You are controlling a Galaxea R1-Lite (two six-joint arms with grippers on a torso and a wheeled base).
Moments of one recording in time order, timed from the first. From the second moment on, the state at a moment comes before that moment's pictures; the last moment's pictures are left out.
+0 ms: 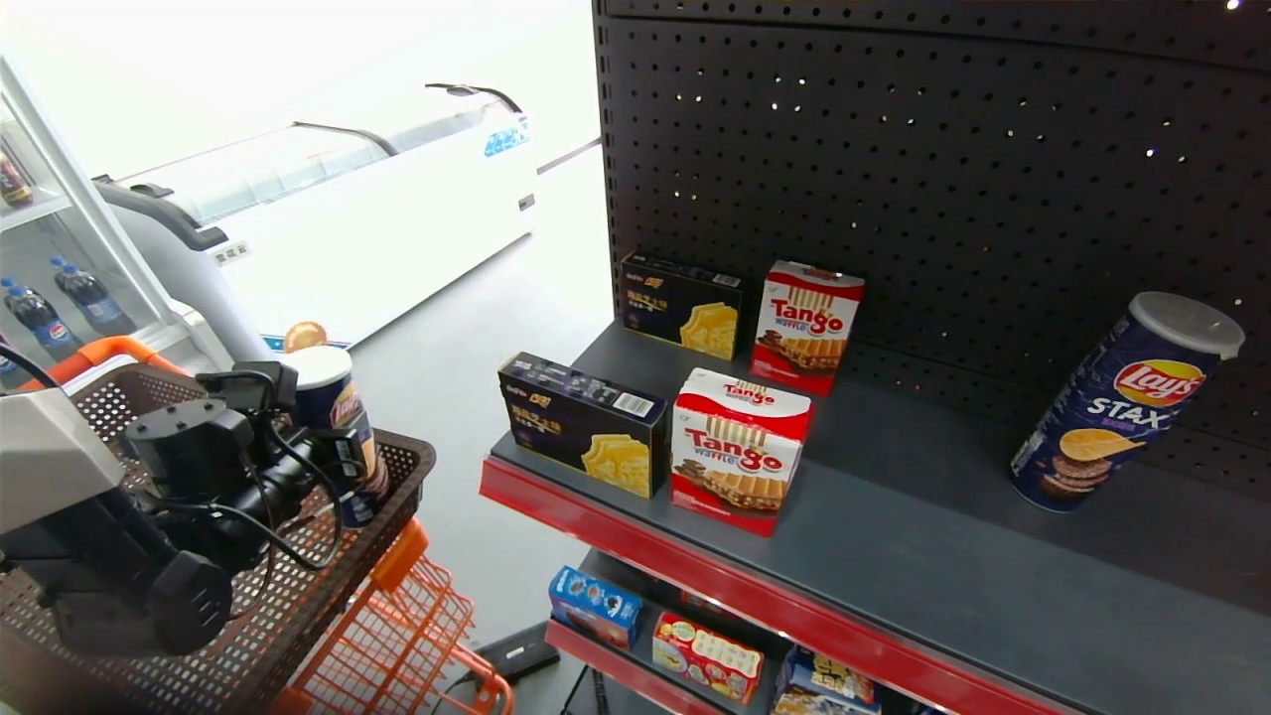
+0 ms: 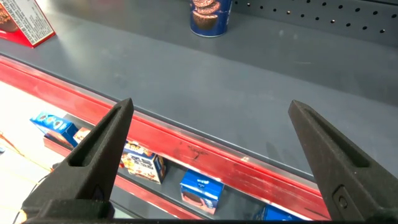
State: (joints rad) left arm 0.13 2.12 -0.61 -1.45 -0.04 0.02; right arm 0.00 0.01 0.00 0.00 -0.02 0.01
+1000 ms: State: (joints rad) left arm -0.08 1.61 -0.78 -0.99 -0.52 0.02; right arm 0.00 0.01 0.00 0.00 -0.02 0.01
